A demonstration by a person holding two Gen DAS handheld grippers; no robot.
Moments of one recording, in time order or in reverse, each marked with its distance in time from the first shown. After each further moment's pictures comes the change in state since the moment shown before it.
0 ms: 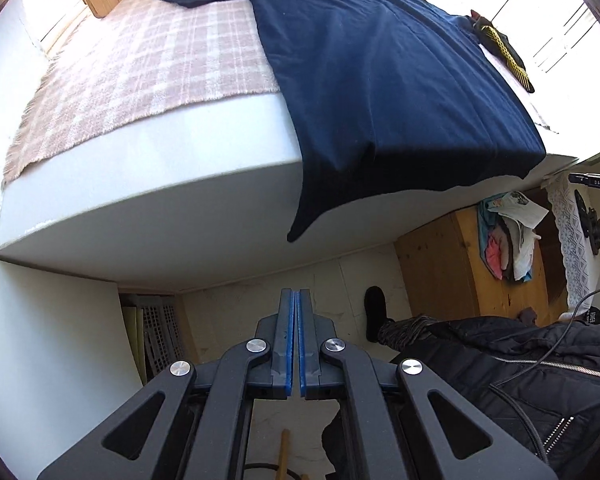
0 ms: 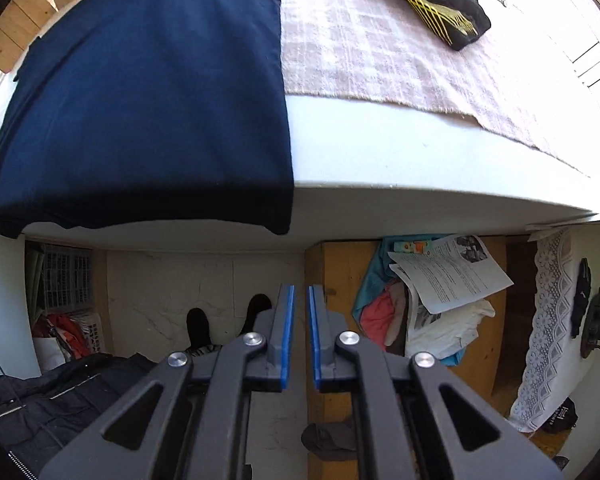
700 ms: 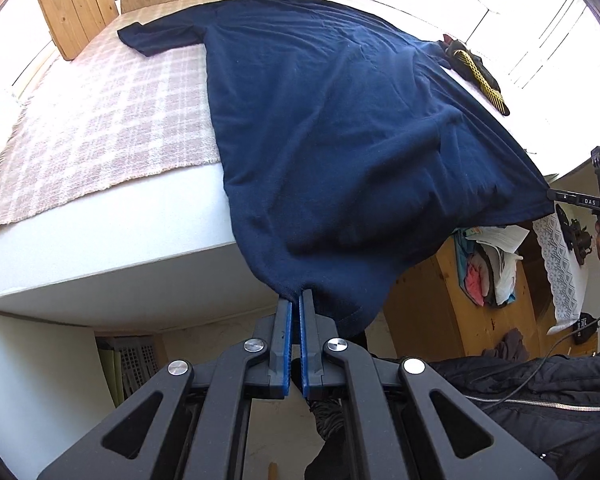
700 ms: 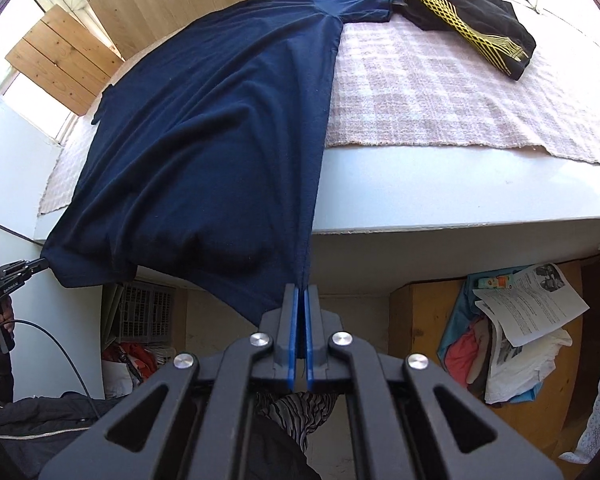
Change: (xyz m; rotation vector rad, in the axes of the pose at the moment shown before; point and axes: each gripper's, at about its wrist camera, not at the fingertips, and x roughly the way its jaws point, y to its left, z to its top) left arm -0.011 -0.025 0.022 0.024 -0.098 -0.045; right arm -0.012 0.007 -0.016 0.065 -0.156 0.301
